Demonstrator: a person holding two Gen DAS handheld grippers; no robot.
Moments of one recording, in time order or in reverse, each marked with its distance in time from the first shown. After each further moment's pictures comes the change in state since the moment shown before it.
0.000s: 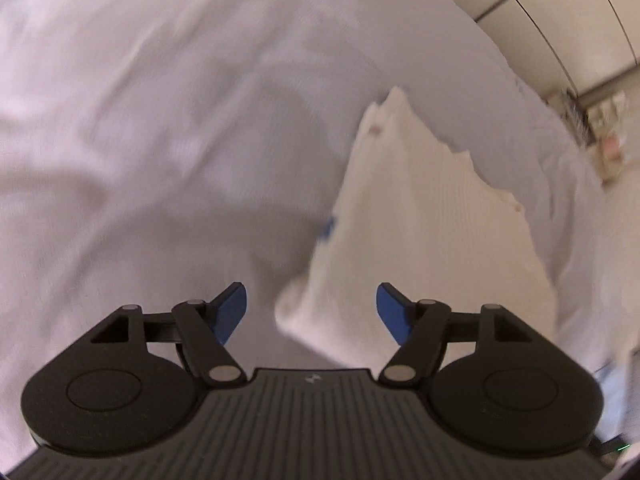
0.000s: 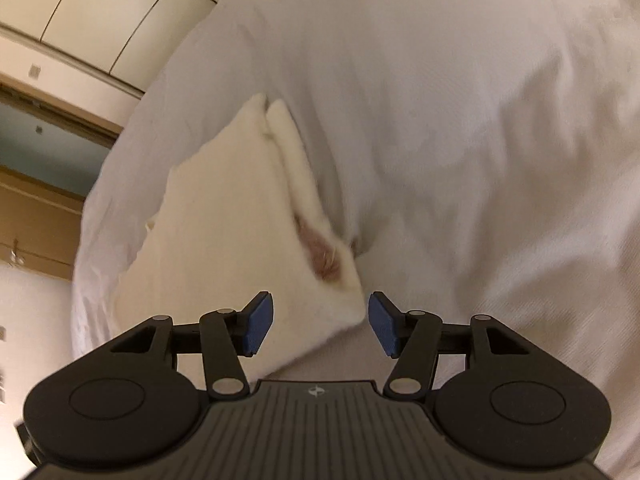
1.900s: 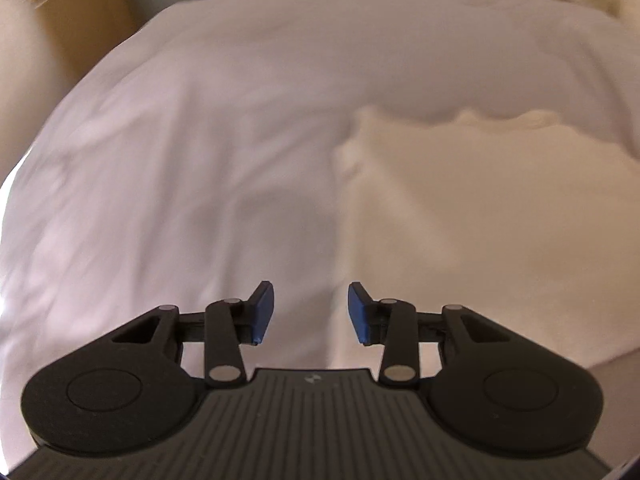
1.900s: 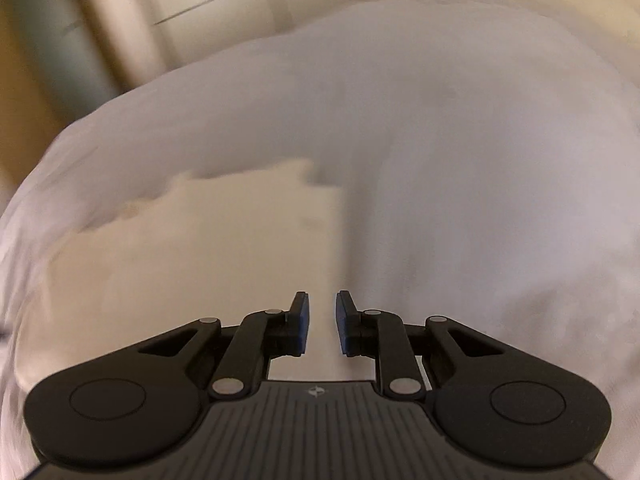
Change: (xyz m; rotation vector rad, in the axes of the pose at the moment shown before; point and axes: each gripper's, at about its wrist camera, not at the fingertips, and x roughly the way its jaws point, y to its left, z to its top) left arm 0.011 -0.105 0.001 0.694 -0.188 0.329; right arm 0.010 0.095 0.007 -0.556 -0.172 -0.216
